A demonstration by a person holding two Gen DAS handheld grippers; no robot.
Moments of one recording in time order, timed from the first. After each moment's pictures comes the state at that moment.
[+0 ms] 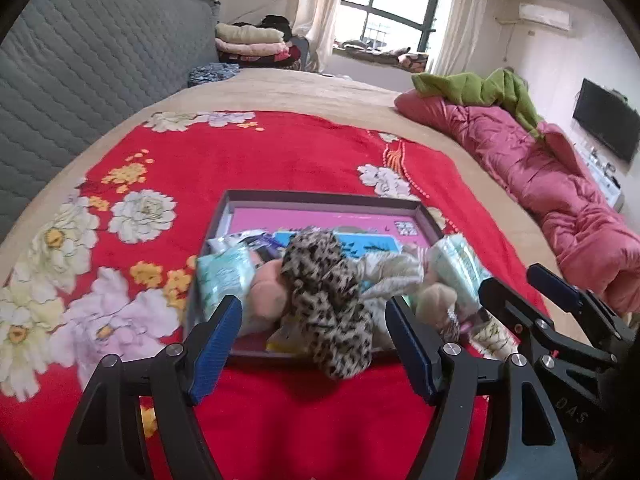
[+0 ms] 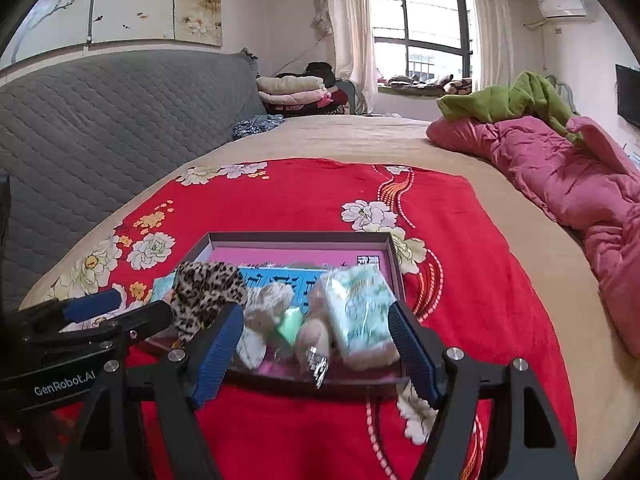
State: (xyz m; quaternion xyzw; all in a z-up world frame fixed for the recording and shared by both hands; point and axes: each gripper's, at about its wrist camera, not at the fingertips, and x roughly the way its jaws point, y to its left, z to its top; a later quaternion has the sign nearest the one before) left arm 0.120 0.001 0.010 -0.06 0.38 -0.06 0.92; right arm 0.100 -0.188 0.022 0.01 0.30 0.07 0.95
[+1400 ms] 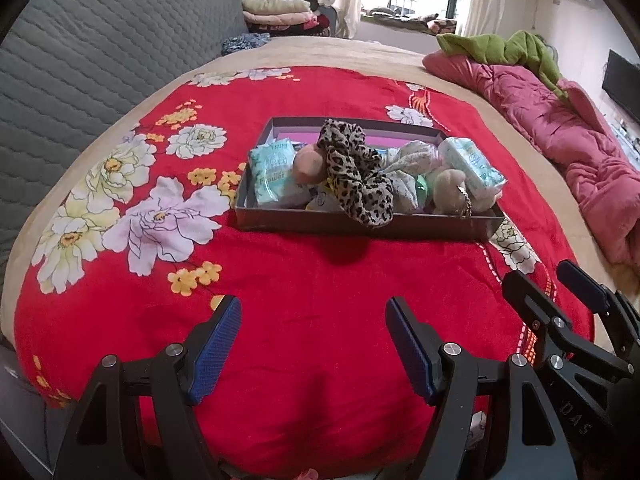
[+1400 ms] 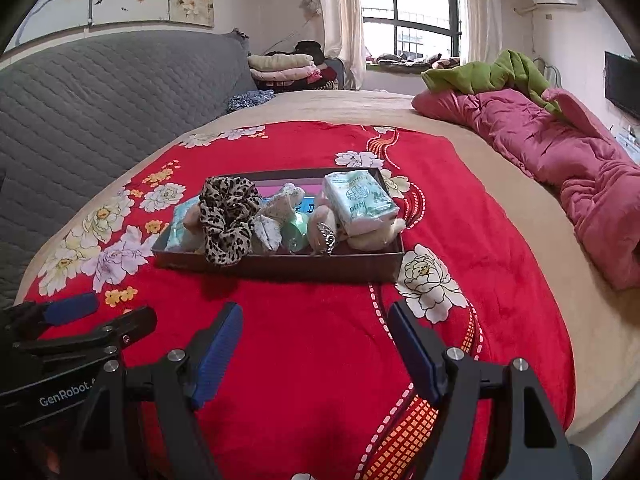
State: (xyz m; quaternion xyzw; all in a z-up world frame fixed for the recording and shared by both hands) left arm 0.024 -0.002 -0.016 -0.03 0.44 -0.01 0.90; right arm 0.008 -0.182 -0.007 0.00 0.34 0.05 0.94
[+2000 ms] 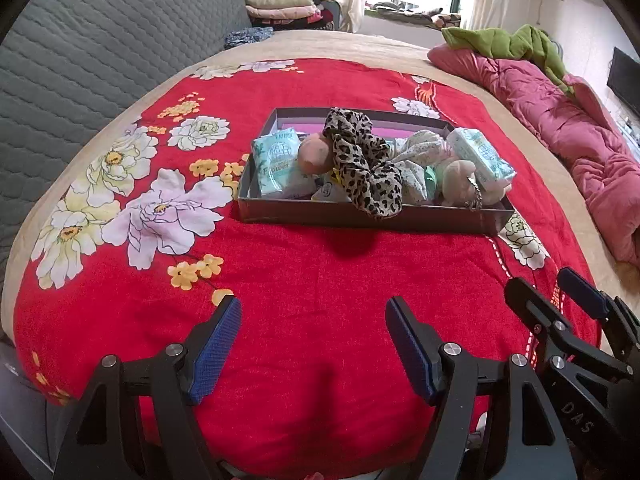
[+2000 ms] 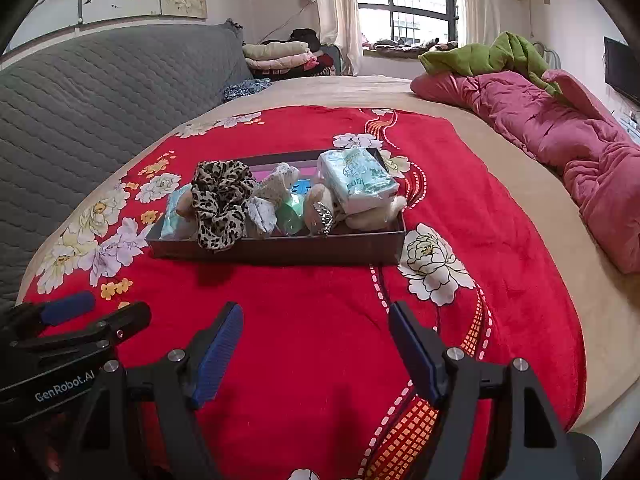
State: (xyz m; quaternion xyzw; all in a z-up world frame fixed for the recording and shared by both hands) left arm 0.027 -0.001 -0.024 -0.02 0.45 0.00 0.89; right arm 0.013 -0.188 -0.020 0.02 0.37 0.05 0.93
